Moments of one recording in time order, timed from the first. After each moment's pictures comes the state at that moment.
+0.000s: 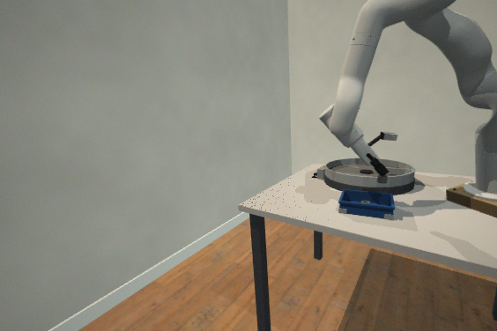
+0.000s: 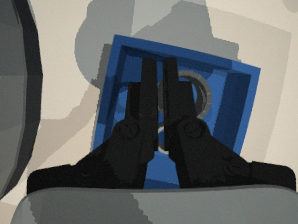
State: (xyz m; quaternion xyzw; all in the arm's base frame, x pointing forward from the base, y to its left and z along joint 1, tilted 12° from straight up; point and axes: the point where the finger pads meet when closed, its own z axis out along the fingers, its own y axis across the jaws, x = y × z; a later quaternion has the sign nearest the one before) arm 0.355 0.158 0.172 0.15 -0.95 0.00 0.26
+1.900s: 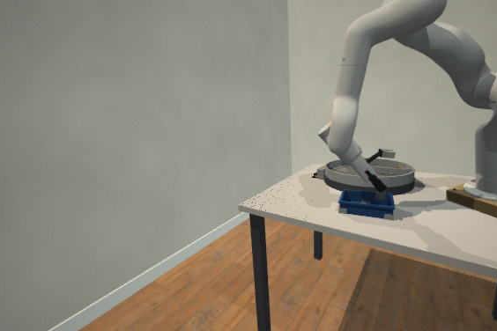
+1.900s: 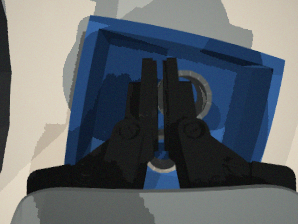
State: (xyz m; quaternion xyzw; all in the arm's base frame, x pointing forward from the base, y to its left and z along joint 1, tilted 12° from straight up) arm 0.367 0.174 0.111 0.15 -0.95 0.00 0.26
